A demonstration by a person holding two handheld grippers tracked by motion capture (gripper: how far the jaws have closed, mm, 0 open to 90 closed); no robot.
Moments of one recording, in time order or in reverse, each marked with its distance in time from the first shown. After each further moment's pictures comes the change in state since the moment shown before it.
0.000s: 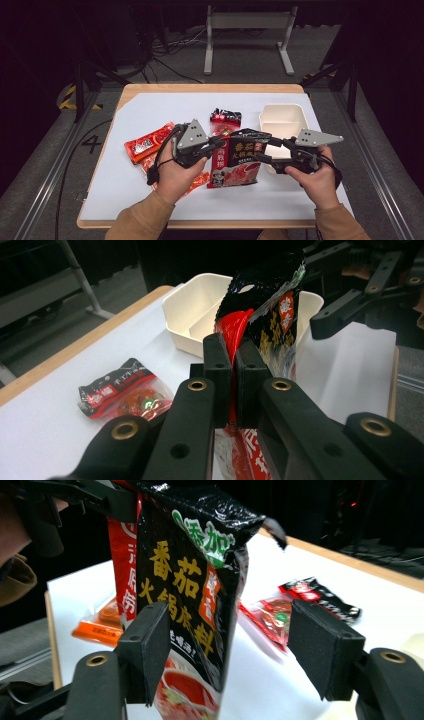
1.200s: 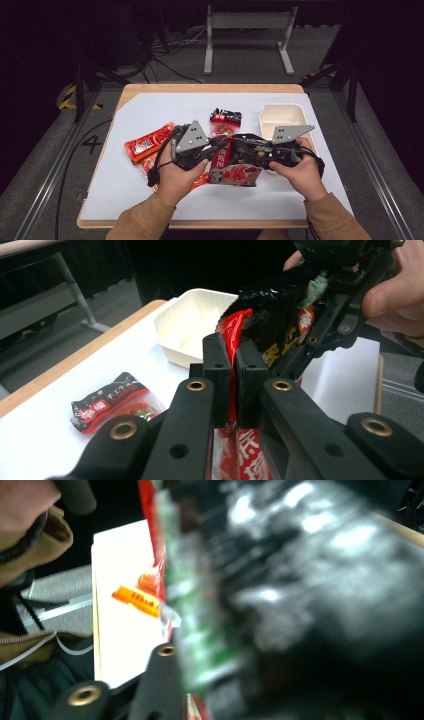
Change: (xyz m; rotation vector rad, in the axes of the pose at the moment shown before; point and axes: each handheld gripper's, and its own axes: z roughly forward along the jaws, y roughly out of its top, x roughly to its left) left arm -0.008 0.004 -0.005 -0.040 -0.020 0.010; right arm 0.008 0.017 0.035 0.175 0.183 -0.109
